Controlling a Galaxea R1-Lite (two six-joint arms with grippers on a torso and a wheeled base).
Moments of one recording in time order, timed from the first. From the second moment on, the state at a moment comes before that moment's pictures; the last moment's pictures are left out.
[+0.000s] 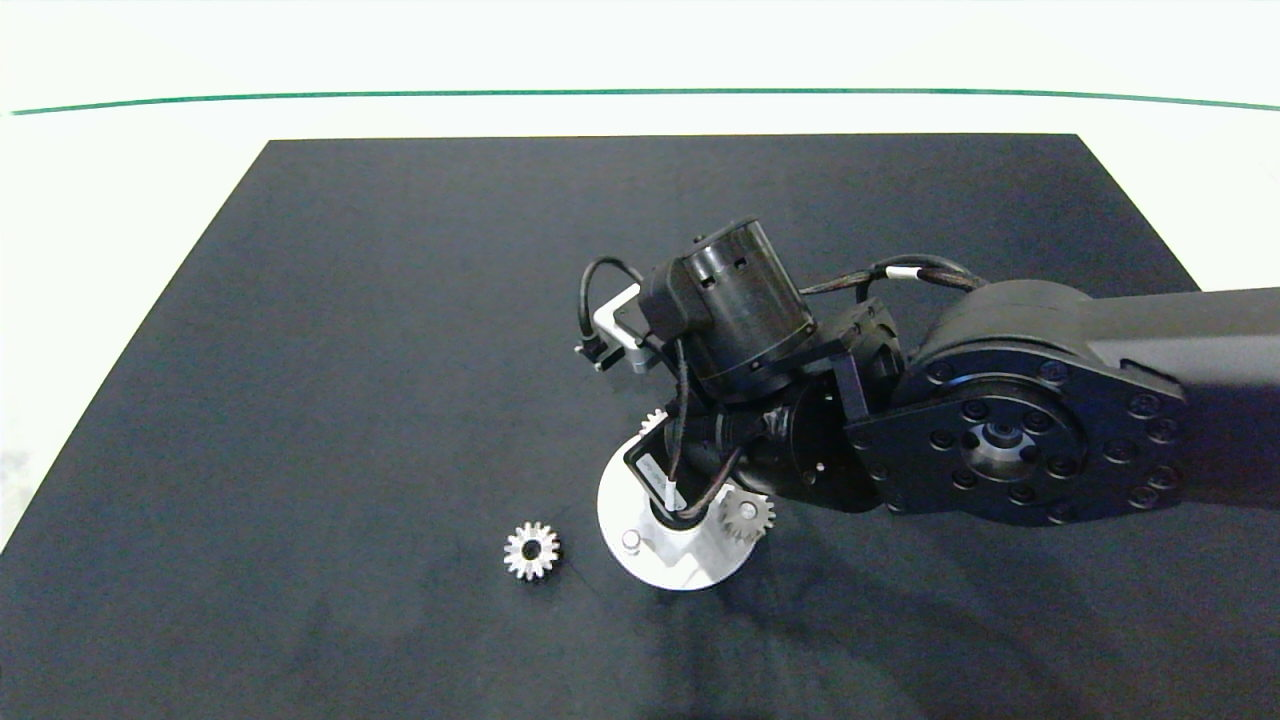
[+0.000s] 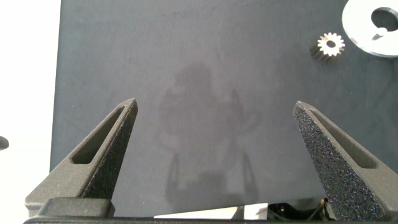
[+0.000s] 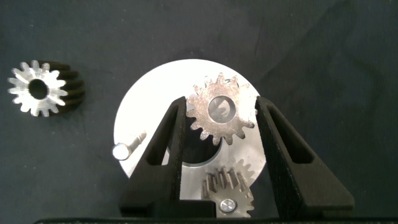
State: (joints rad) left arm -0.15 0.23 -0.52 0.45 0.08 0.09; right arm 0.90 1.98 -1.61 0.32 -0.40 -0.12
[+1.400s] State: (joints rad) left arm -0.15 0.23 -0.54 0.45 0.08 0.09; right arm 0.88 2.00 -1.65 0.32 -0.40 -0.12
